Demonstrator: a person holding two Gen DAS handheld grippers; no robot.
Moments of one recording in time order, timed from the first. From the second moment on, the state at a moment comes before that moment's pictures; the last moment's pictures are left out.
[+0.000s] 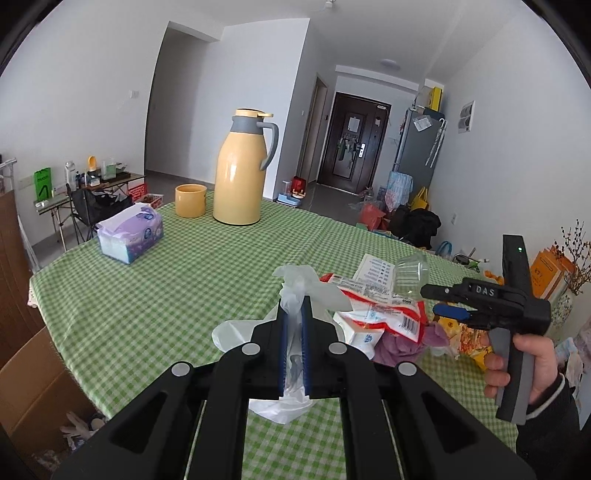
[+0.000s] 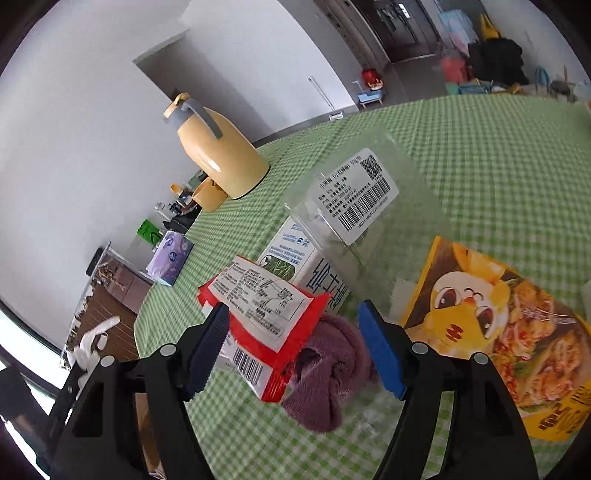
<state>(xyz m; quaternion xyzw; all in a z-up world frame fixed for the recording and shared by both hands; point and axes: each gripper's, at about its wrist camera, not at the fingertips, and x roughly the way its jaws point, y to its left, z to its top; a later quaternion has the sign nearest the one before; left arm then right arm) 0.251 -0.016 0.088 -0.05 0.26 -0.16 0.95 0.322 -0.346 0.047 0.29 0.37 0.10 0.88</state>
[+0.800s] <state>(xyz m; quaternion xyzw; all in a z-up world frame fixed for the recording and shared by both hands) 0.244 0.030 0.077 -0.08 0.27 -0.13 0.95 0.306 -0.293 0.129 0.24 0.31 0.18 0.90</state>
